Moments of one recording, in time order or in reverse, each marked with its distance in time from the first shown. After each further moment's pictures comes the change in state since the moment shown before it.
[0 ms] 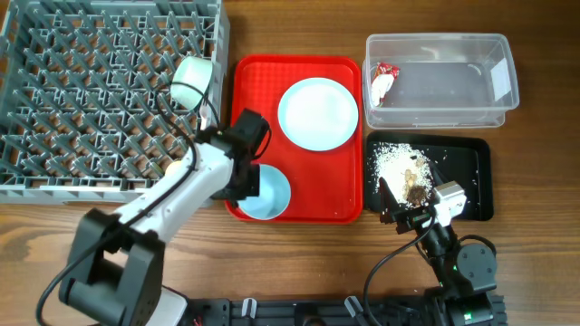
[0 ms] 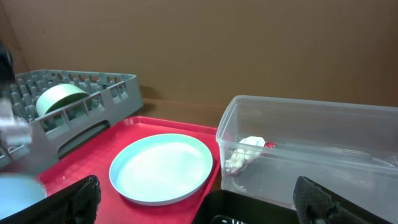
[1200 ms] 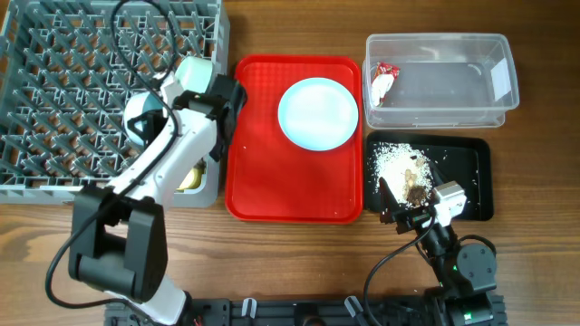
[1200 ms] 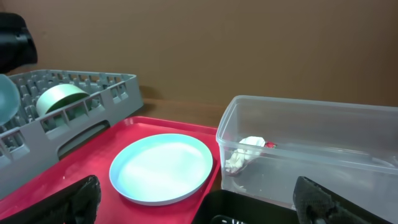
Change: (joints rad) left arm 0.146 0.130 0.188 -0.085 -1.170 -0.193; right arm 0.000 0.000 0.000 0.000 0.000 0.000
